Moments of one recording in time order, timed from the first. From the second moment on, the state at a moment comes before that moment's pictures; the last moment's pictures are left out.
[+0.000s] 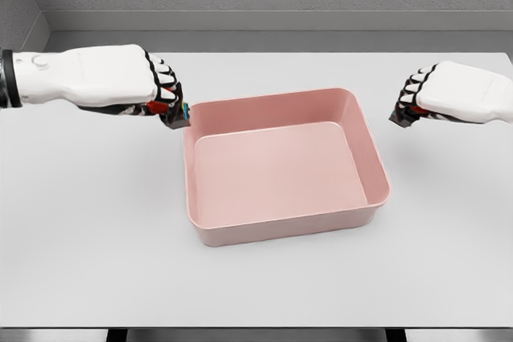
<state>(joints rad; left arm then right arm) -0.86 0.94 -0.70 -1.76 -0.20 -0.61 -0.58 -0.61 -1.07 0.60 -1.63 0.46 -0.61 0.28</state>
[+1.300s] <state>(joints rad) -0.73 1.01 -0.74 -1.35 0.08 -0.61 -0.49 -0.61 -0.87 0.61 -1.75 0.43 -0.61 0.28</state>
